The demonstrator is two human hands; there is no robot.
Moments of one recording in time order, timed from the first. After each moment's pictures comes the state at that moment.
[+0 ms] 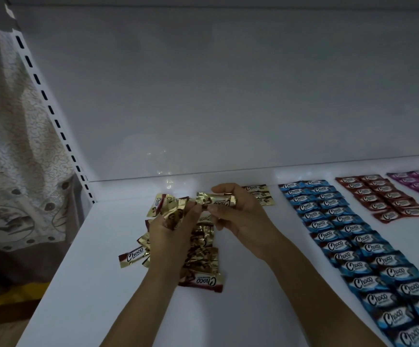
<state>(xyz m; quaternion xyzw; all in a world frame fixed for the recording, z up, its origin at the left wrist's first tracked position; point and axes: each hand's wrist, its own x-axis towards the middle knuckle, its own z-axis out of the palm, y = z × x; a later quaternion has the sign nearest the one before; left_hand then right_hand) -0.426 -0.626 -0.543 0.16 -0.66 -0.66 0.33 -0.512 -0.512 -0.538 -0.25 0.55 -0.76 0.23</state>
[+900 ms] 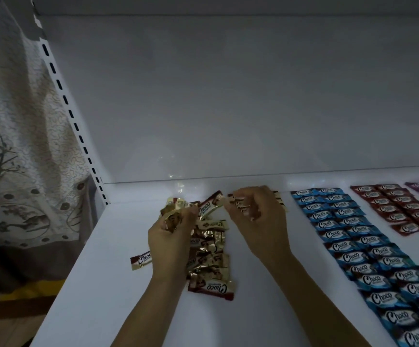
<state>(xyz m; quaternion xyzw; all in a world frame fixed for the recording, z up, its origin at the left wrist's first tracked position) -0.427 -0.639 -0.553 0.23 -0.58 -0.71 0.34 -0.517 -0.515 -0.554 -0.29 0.75 -0.55 -0.21</state>
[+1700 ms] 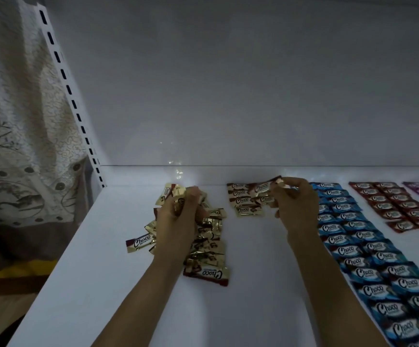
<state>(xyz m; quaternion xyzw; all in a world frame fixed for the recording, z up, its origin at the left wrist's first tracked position) -0.427 -0.631 -0.544 0.20 -0.63 -0.69 0.30 -0.547 -0.481 -0.545 -0.01 0.71 -0.70 -0.06</state>
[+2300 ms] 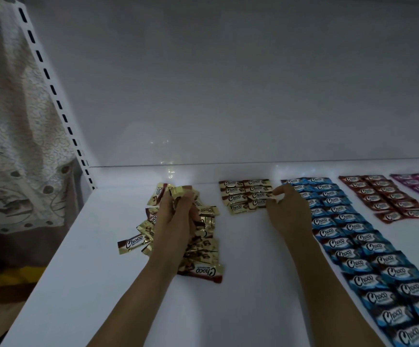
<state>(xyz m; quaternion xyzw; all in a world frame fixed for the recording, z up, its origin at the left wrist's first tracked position) -0.425 -0.627 -0.543 0.17 -0.62 -0.72 0.25 -0.557 -0.466 -0.563 -0.04 0.92 -0.38 -0.08</state>
